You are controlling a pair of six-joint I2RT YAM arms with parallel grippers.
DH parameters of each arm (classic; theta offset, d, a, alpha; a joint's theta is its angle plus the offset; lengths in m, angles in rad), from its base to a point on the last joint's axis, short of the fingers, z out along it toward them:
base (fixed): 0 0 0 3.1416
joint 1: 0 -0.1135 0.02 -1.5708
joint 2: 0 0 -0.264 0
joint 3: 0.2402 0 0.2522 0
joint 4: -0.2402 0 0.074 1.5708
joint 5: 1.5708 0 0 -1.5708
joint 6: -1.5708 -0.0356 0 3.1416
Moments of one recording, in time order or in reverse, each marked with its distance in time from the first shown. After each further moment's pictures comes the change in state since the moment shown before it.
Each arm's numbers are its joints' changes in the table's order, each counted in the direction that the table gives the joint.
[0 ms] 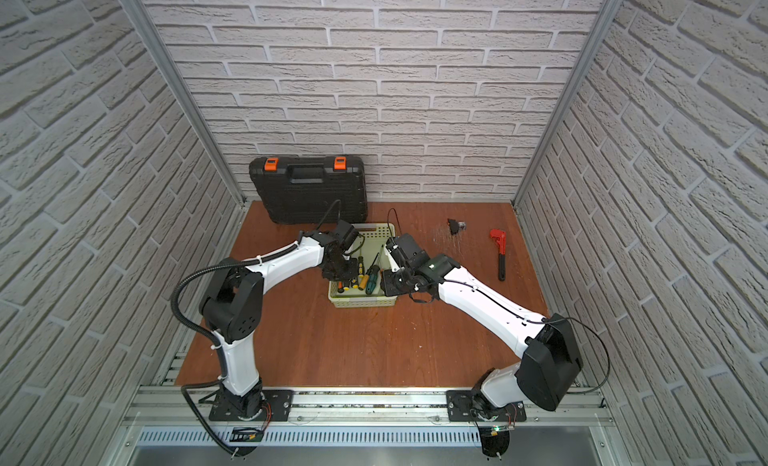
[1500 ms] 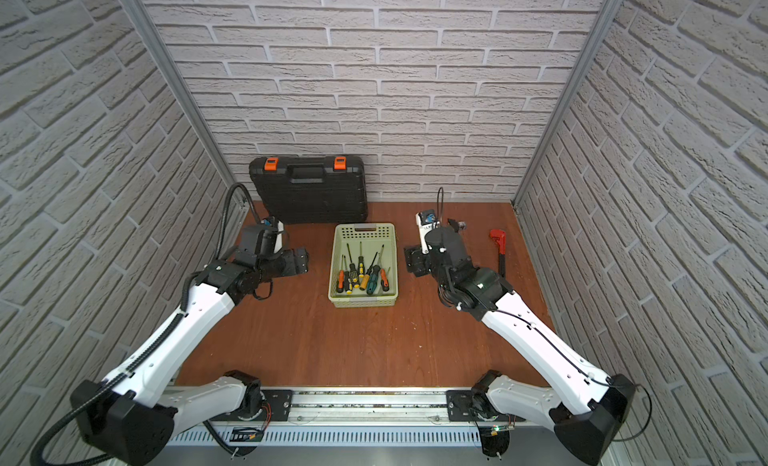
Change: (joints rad) left arm -0.262 0.792 -0.415 0.161 -0.160 -0.122; right arm 0.096 0.367 -0.109 0.256 0.438 0.331
